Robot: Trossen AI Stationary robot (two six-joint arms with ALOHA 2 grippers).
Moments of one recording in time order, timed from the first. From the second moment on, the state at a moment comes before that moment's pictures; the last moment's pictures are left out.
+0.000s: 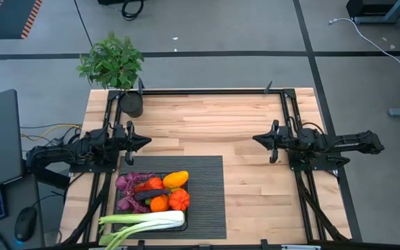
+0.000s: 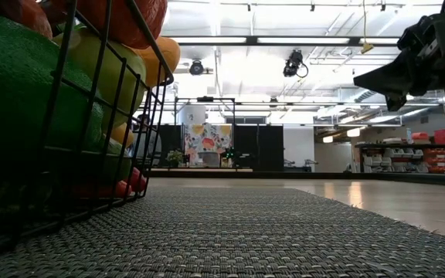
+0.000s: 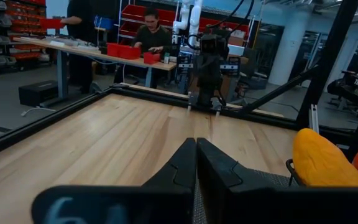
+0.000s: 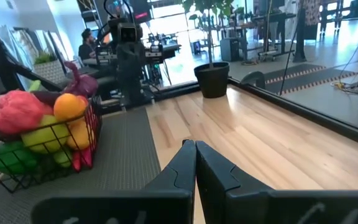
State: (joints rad) left arm 0.12 0.01 0.01 0.05 -0.04 -0.17; right arm 0.03 0.09 0.01 0.06 0.26 0.18
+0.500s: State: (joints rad) left arm 0.12 0.01 0.01 0.05 -0.04 -0.17; right arm 0.03 0.09 0.01 0.08 0.26 0.18
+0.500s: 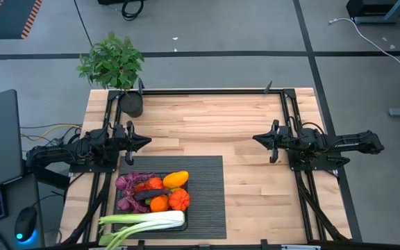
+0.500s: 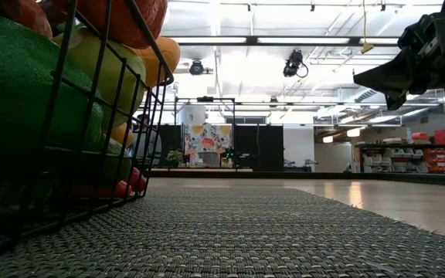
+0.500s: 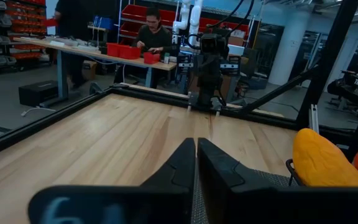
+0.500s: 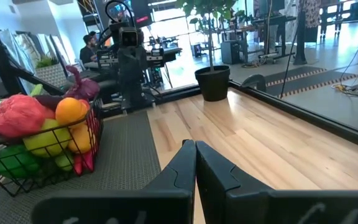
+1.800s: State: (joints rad) left arm 0.12 0.01 0.01 0.05 -0.04 -0.17; right arm 0.03 0.09 0.01 0.08 0.26 0.18
